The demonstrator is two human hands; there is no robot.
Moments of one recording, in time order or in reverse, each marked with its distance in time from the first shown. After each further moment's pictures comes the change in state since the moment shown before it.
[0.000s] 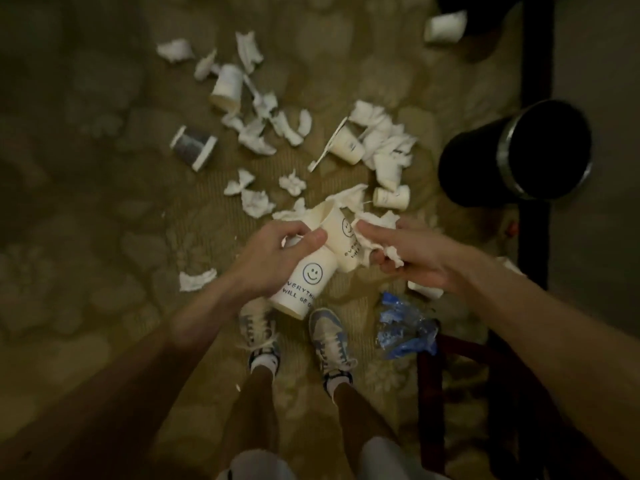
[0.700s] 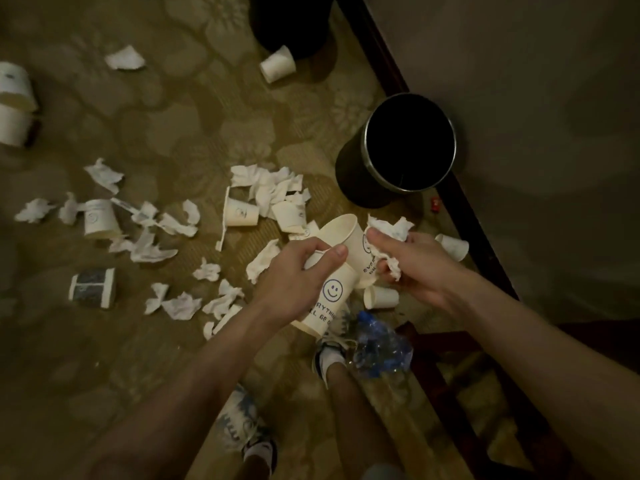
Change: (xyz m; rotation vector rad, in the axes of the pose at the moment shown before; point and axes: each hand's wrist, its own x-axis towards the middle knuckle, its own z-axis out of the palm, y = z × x) left_hand 0.107 0.146 0.161 0.135 -0.293 0.074; right_hand -0.041 -0.016 -0.180 0.521 0.376 -0.194
